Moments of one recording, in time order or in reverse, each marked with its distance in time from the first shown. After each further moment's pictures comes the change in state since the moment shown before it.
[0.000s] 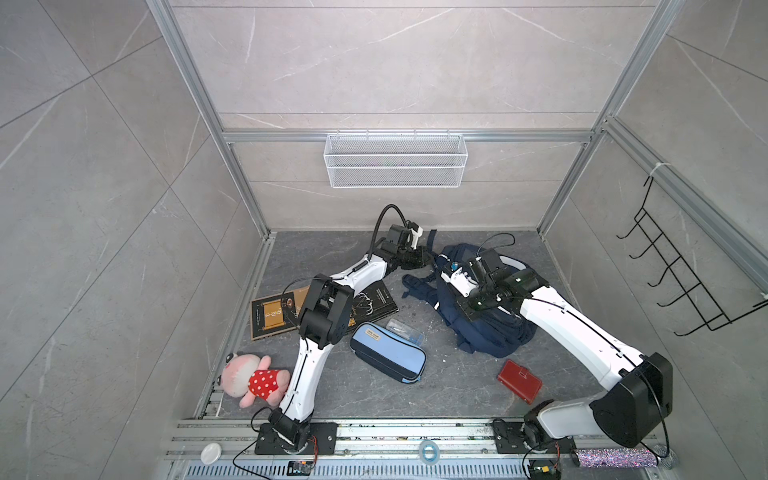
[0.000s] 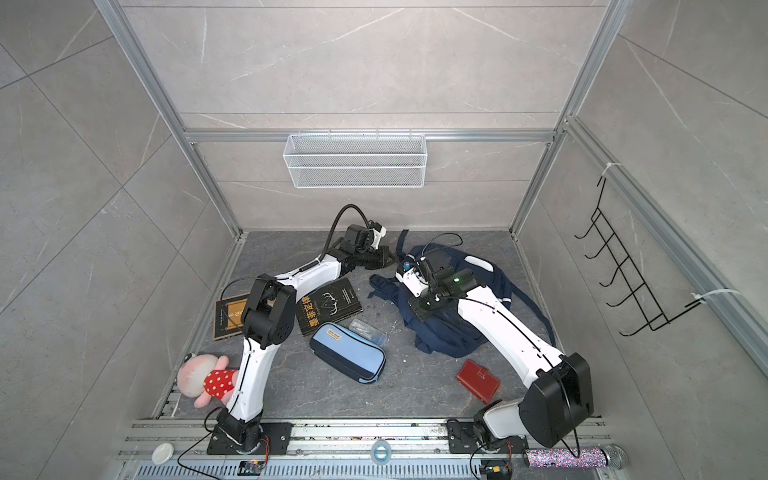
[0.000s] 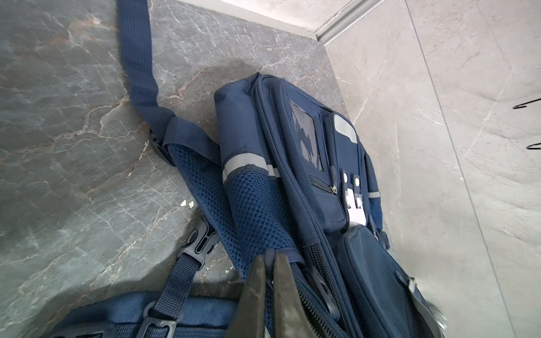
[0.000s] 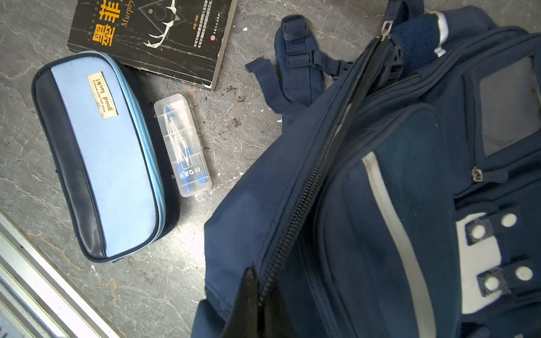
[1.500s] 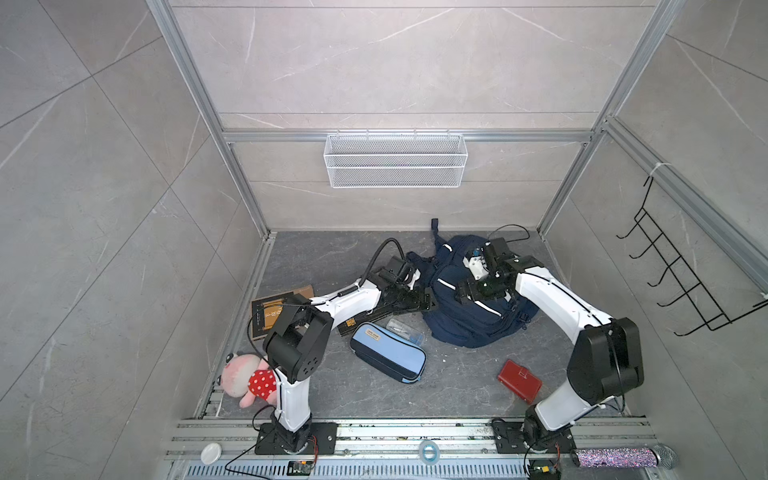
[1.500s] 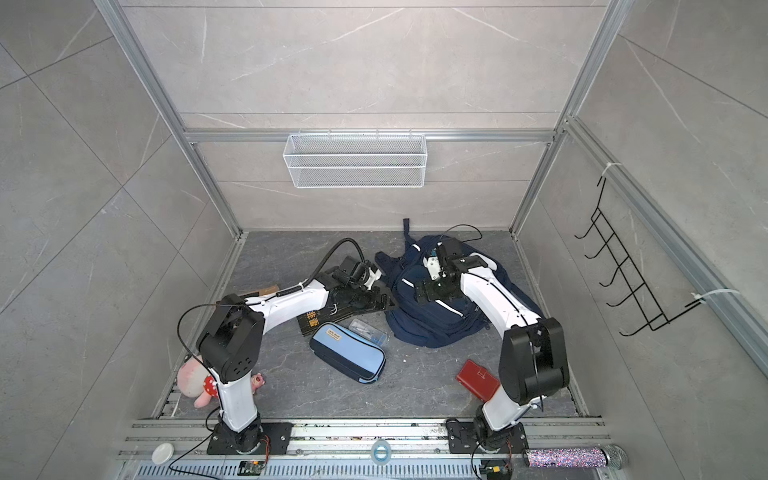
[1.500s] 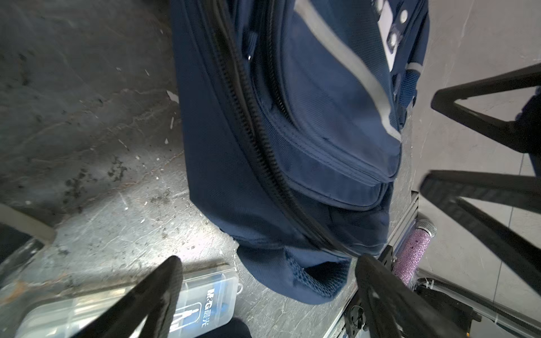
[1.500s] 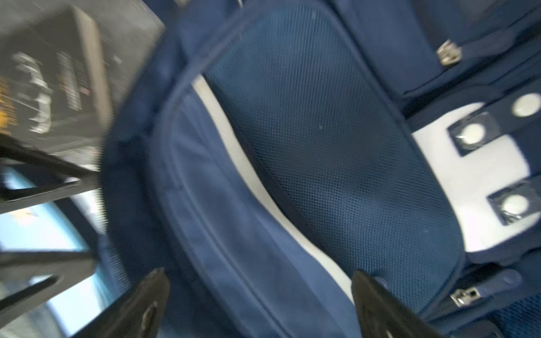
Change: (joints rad) left arm -0.134 -0.391 -0.498 -0.257 -0.039 -0.058; right arm -0.217 0.251 0.049 0.061 -0.003 0.193
